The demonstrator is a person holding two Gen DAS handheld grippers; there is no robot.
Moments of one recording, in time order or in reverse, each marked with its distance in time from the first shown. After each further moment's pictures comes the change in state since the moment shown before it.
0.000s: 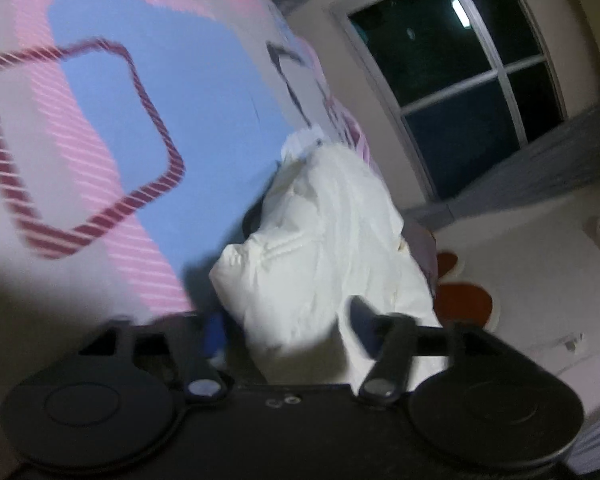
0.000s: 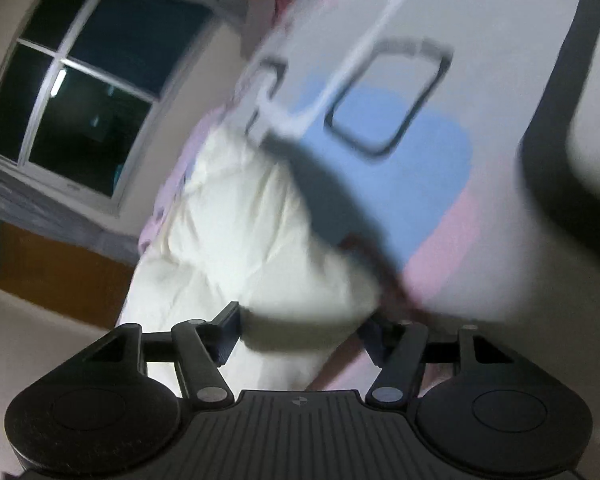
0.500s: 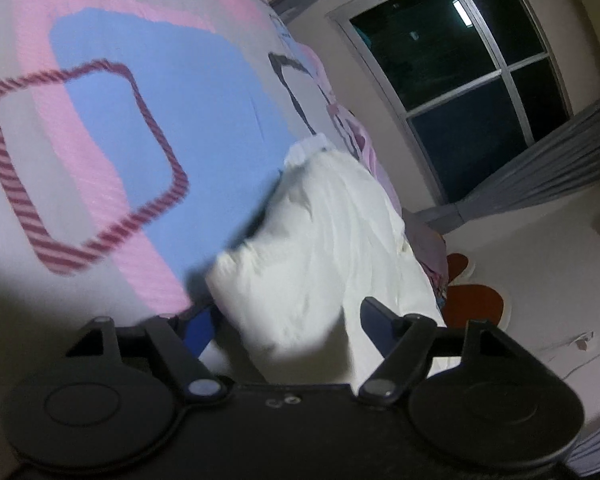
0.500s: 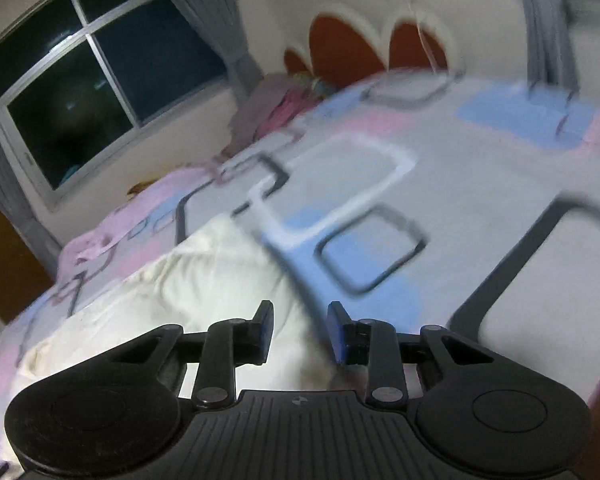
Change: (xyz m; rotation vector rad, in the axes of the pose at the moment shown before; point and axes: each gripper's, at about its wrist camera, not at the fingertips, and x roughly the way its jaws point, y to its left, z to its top) left arm 0.008 0.001 0.011 0.029 -0.002 0.033; right arm -0.052 0.097 -0.020 -0.427 -0.279 -0.209
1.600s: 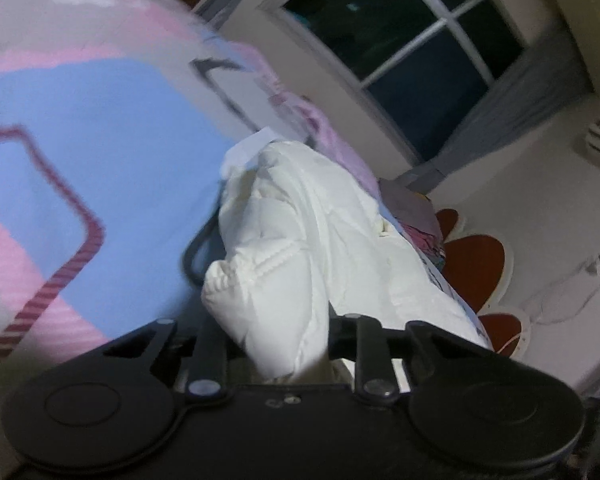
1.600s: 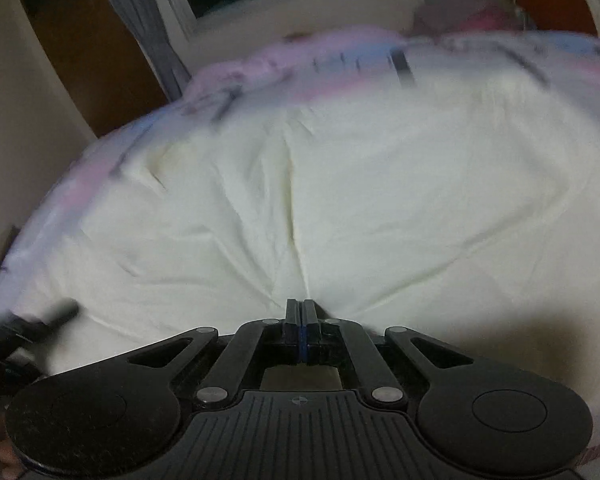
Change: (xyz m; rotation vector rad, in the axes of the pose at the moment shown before) left arm 0.016 -0.047 -0.007 0.276 0.017 -0.037; right arm 0.114 0.158 -0.120 -0.307 0.398 0.259
